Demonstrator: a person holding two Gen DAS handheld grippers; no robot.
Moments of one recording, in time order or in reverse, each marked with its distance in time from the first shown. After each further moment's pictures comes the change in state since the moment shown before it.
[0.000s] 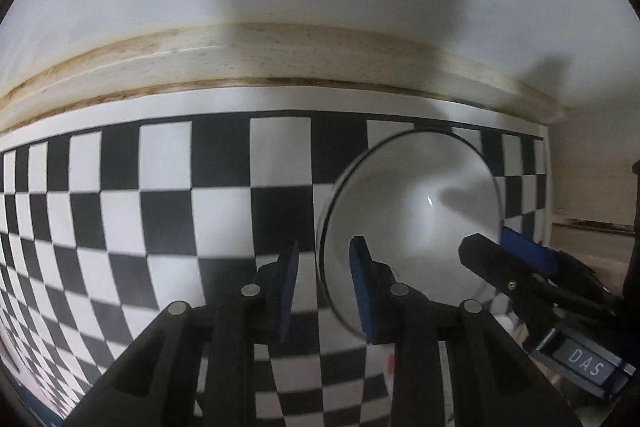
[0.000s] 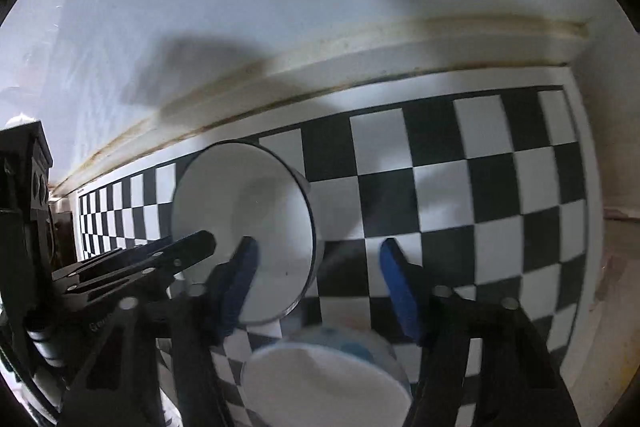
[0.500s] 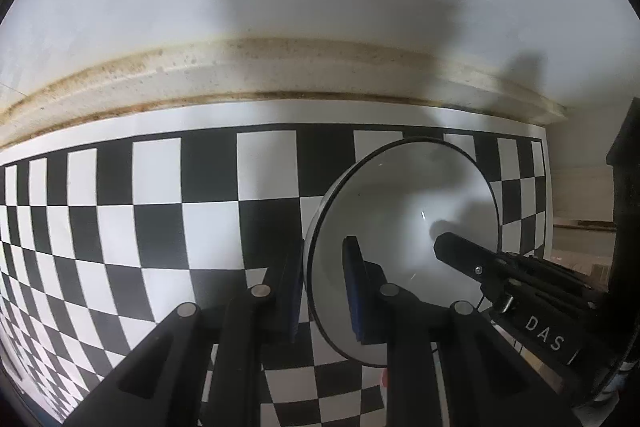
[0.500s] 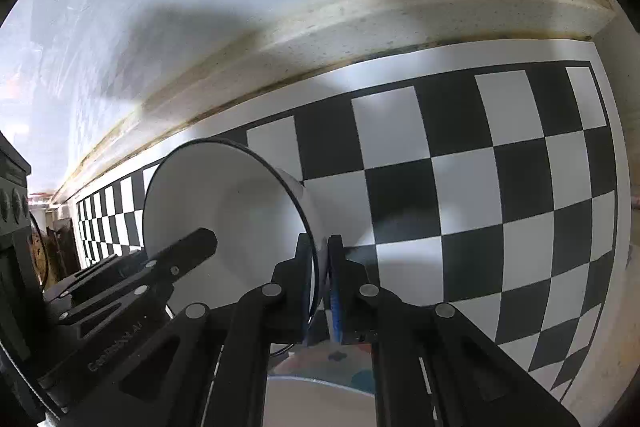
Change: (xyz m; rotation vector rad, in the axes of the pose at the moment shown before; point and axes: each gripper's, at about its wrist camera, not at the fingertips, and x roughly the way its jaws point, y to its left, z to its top) left arm -0.013 -0.013 0.000 0.025 -0.051 0.012; right arm 0.016 -0.002 -0.001 0.032 0.043 0.018
